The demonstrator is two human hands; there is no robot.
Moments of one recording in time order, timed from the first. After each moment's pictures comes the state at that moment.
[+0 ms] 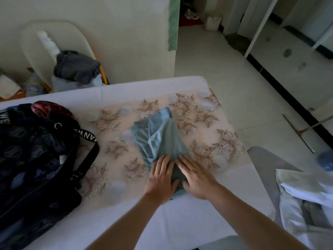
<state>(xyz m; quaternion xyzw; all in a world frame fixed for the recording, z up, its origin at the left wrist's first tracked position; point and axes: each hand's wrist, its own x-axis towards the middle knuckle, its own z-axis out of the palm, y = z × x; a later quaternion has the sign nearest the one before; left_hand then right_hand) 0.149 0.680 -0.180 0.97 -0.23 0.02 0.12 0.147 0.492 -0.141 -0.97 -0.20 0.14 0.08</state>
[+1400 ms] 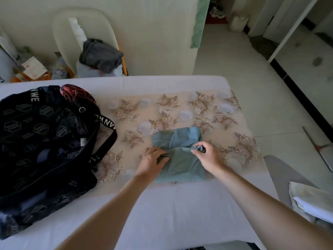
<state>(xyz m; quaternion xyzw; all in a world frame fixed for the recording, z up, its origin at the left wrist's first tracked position) 0.182 0.754 -0.149 0.92 -0.03 -0.02 0.38 0.208 0.513 -0.122 -0.90 0.09 0.09 0.41</state>
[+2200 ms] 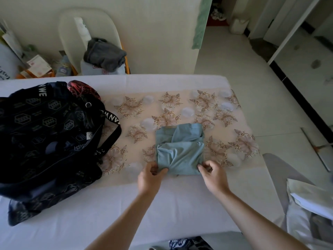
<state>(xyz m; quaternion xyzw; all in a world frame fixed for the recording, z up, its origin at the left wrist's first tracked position) 0.105 0.744 -0.137 0.82 0.26 -0.08 0.50 0.120 0.512 -0.143 -0.89 0.16 0.06 0.42</state>
